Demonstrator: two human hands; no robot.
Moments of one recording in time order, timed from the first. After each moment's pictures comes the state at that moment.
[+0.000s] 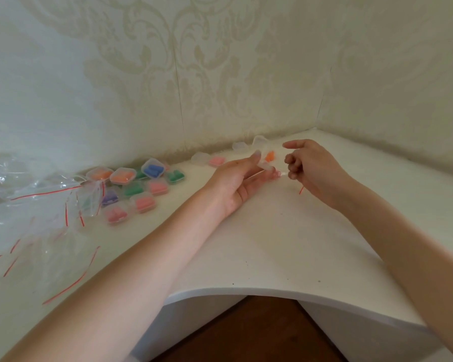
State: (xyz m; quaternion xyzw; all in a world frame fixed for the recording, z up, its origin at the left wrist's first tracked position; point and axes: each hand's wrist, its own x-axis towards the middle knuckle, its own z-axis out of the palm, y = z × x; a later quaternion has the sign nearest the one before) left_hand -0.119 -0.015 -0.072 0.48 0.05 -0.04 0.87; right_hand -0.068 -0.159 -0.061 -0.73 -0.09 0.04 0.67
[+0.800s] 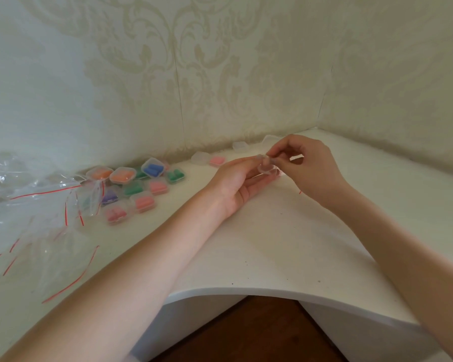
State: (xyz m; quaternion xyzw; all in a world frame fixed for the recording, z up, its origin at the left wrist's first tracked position) left_hand -0.121 -0.019 -0.069 0.50 0.05 -0.03 0.87; right_hand -0.087 -0.157 -0.058 -0.82 -0.27 -0.15 0.49
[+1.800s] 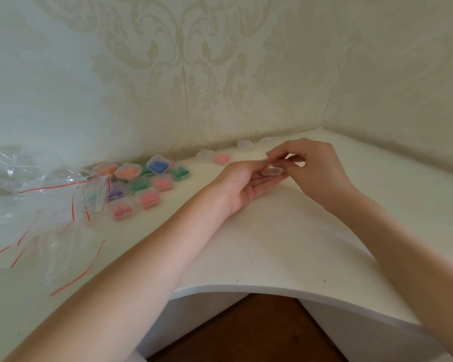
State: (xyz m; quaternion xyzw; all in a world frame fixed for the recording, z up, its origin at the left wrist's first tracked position) left_hand -0.126 -0.020 -0.063 0.50 0.10 -0.06 0.86; right_hand -0.093 -0.157 -0.058 -0.83 -0.33 -0.17 0.42
